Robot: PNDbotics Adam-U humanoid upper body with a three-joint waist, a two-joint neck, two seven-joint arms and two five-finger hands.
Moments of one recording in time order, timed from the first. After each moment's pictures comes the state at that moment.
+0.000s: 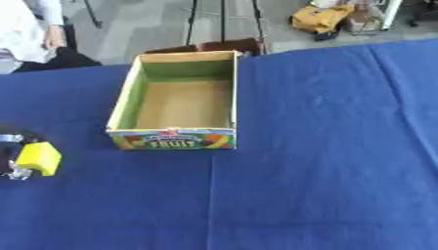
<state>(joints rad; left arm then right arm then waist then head) -0.73 0.81 -0.19 -1.10 -0.72 -0.21 -0.89 -0.39 -0.36 -0.30 -1.98 0.27 -0.54 -0.31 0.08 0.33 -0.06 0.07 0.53</state>
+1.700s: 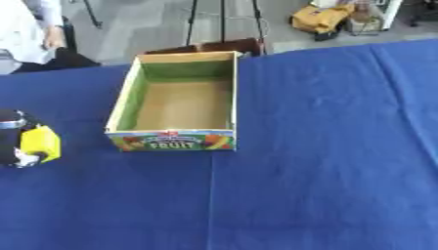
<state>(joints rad) -0.74 0.80 -0.15 -1.17 -0.74 -0.17 -0.71 -0.38 -0.36 -0.31 -1.98 0.27 -0.52 -0.33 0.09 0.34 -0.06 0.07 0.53</state>
